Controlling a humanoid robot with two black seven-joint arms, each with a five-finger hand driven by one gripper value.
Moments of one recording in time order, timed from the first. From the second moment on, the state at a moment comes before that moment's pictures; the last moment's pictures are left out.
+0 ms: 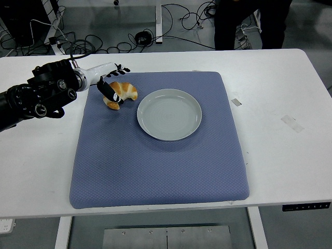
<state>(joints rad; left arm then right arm) -1.25 0.23 0.15 -0.63 0.79 -0.04 -0.02 -0.10 0.00 0.06 0.12 -0.10 -0.11 0.25</state>
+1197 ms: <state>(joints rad) -1.33 0.30 0.11 -0.87 0.78 -0.01 0.03 -0.10 0.00 0.05 0.12 -0.10 -0.11 0.25</state>
